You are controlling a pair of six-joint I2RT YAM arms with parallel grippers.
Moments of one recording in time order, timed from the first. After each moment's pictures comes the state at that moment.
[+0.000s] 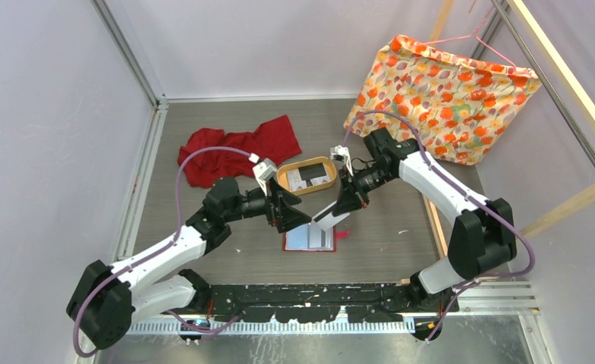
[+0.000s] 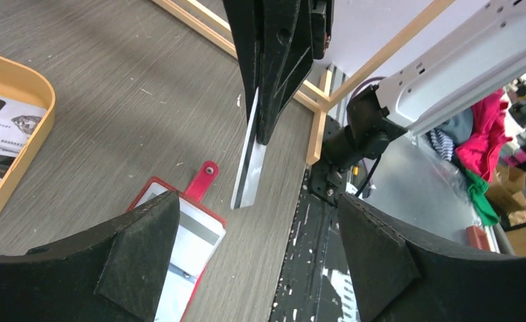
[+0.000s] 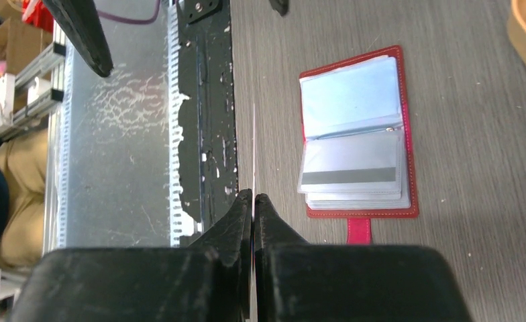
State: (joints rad) left arm -0.65 1.00 0.50 0.44 0.63 -0.50; right arm 0.38 1.49 1.17 -0.98 -1.08 -0.65
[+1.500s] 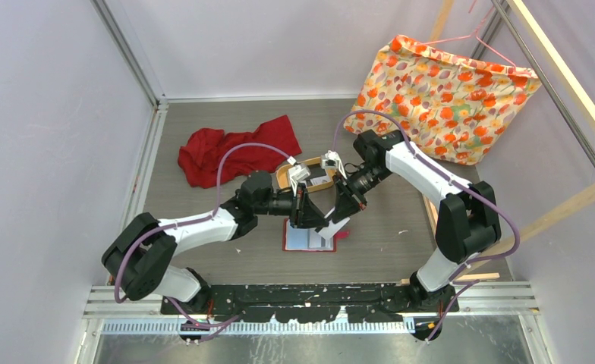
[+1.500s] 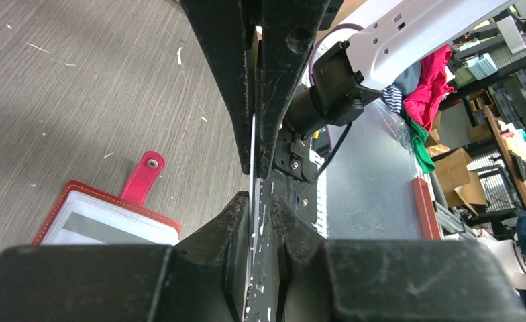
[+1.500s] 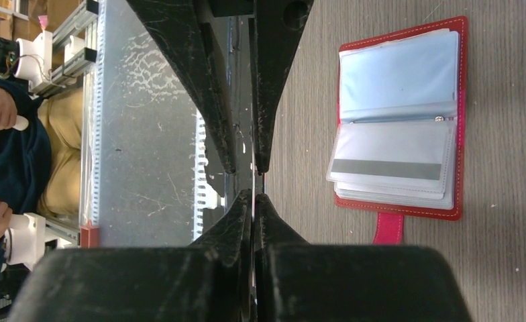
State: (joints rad) left arm -0.77 1.41 0.64 0.59 0.79 -0.54; right arm 0.43 1.65 1.31 -1.26 -1.08 -0.86
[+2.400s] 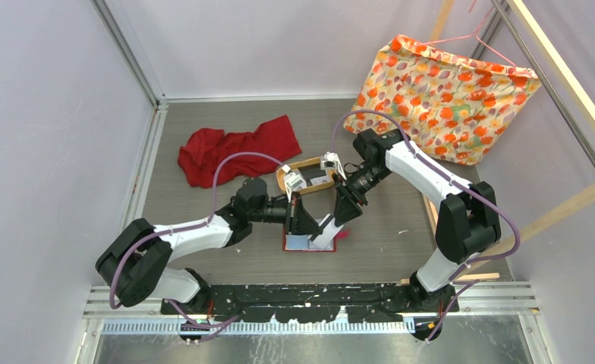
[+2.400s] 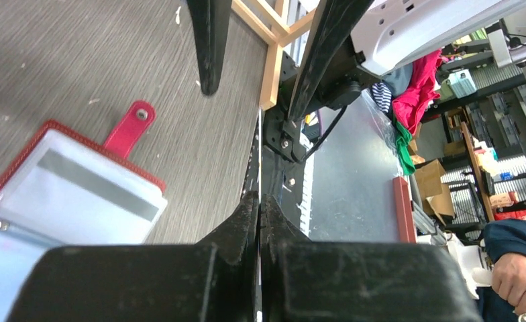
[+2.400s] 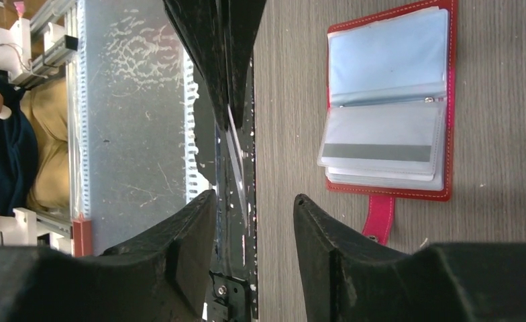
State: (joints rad) left arm -0.75 1.35 0.54 0.59 0.79 -0.62; right arm 0.43 1.65 1.32 -1.28 -1.02 -0.86
